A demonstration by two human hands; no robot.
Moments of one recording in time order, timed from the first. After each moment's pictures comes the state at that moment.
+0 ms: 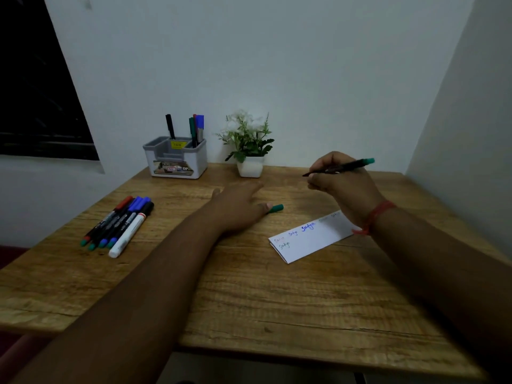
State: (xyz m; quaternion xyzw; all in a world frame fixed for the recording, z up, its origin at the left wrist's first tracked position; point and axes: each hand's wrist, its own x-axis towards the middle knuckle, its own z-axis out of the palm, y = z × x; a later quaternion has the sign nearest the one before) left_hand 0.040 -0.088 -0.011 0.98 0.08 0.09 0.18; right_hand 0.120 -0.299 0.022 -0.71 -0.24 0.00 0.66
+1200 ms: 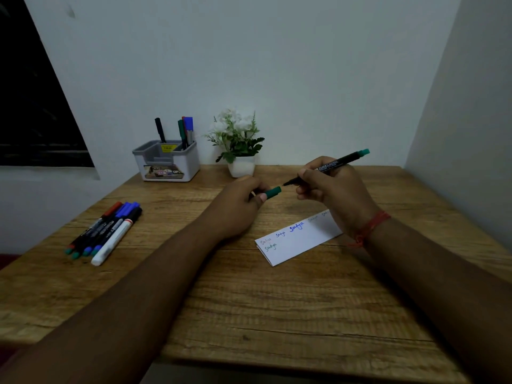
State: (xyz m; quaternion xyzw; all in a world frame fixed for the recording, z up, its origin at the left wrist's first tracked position) left_hand 0.036 -0.123 -0.005 0.93 0.02 0.22 0.28; right_hand 0.120 -0.307 0.008 -0.64 -0.28 0.06 0.72
